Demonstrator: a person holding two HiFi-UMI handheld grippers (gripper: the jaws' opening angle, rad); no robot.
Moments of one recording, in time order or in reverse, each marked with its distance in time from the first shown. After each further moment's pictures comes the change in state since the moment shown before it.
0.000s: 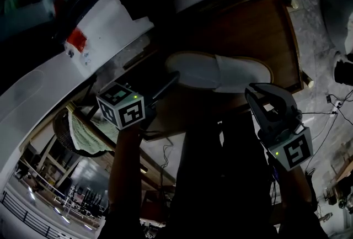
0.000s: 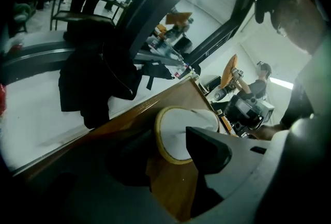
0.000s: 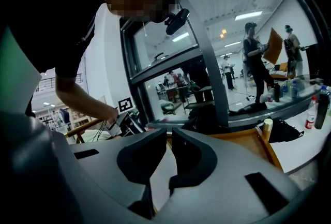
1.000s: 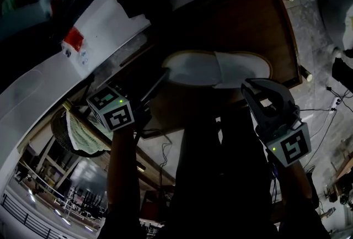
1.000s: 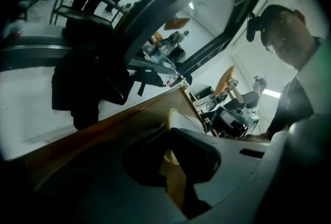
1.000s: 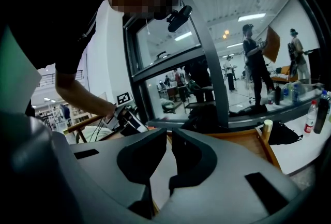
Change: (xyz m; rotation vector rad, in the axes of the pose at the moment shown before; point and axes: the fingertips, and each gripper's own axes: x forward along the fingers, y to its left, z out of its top) left arm -0.016 -0.018 0.007 -0.024 -0.090 -0.112; right arm 0.003 0.003 0.005 -0.022 -0.061 -0.010
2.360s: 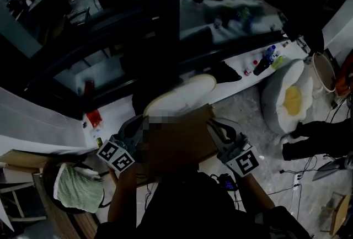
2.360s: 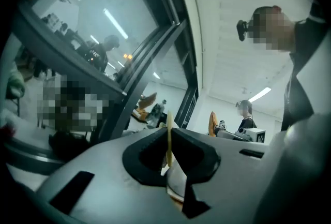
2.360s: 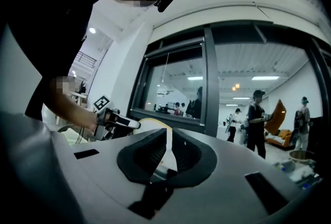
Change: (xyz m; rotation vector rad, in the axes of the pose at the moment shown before) left arm -0.181 -0.241 0.187 0.414 -0.785 0.010; right arm -0.085 0.043 0.293 -0.358 -0.315 -0.094
